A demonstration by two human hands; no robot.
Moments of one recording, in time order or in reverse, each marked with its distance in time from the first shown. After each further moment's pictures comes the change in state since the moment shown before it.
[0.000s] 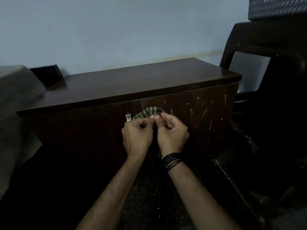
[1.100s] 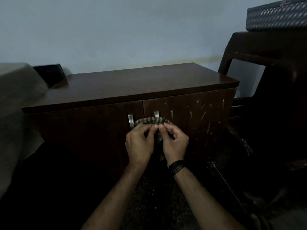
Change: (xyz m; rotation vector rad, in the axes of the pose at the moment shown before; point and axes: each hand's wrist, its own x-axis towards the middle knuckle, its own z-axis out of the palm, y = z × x) left_hand -0.010 -0.035 0.006 0.053 0.019 0.296; right_hand -0.002 0.032 -0.021 -0.006 -0.112 -0.092
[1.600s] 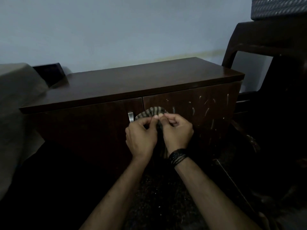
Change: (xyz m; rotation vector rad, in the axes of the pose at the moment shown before) left_hand 0.013 0.020 0.002 0.030 0.045 -0.231; right_hand 0.014 -0.028 0.013 -0.126 0.096 0.025
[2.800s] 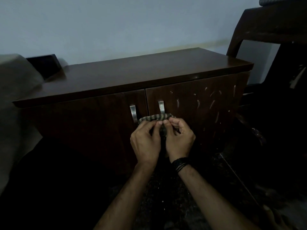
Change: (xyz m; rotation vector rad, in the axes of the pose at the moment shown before) left_hand -0.018 -0.040 0.012 -0.015 0.045 0.291; right_hand -0.016 0.056 -0.003 -0.004 0.006 -0.153
